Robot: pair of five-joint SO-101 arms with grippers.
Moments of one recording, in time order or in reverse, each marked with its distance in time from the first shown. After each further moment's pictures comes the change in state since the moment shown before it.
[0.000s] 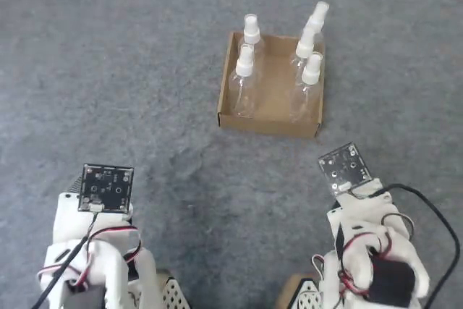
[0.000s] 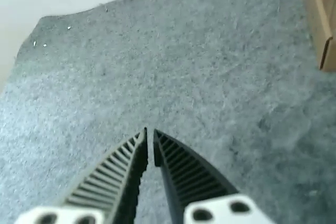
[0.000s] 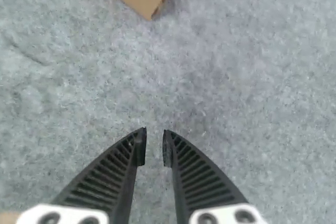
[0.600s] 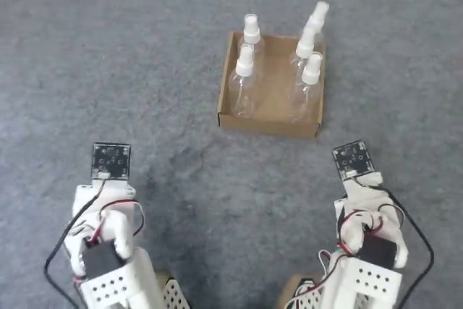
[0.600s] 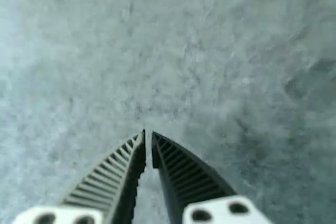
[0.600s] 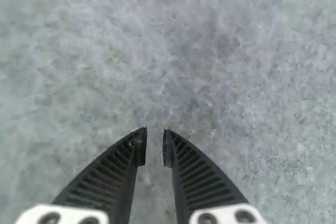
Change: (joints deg) left arm -6.1 0.0 35.3 -22.0 0.0; right arm 9.9 0.9 31.5 -29.2 0.4
